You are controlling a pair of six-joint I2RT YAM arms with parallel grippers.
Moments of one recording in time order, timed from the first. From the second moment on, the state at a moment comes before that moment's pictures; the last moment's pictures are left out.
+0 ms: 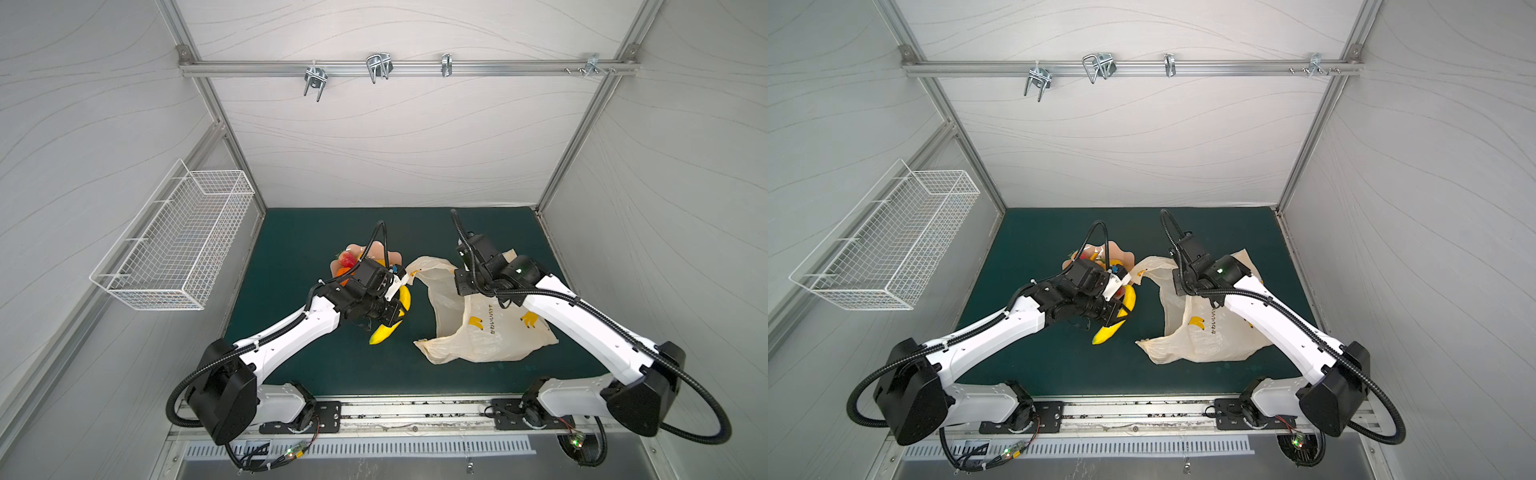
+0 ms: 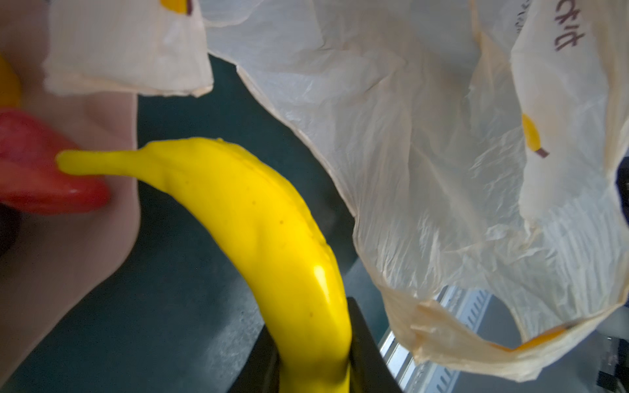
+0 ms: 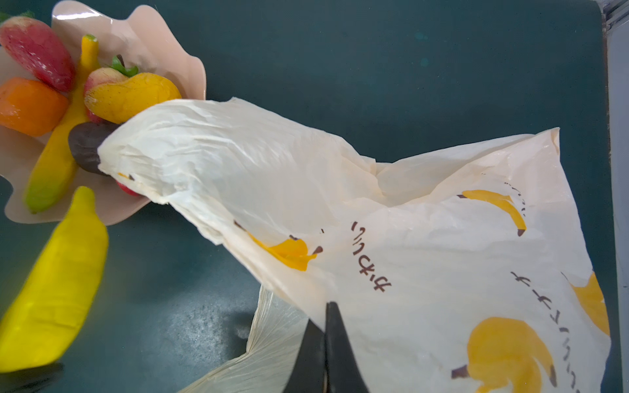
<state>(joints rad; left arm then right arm) -0.66 1.33 0.92 -0.52 0.43 -0.21 0.75 1.30 1.27 -0.95 0.30 0.40</state>
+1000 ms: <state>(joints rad) -0.70 1.71 1.07 0.00 0.67 -0.64 0.54 1.12 1.04 -0.67 -0.12 0.83</state>
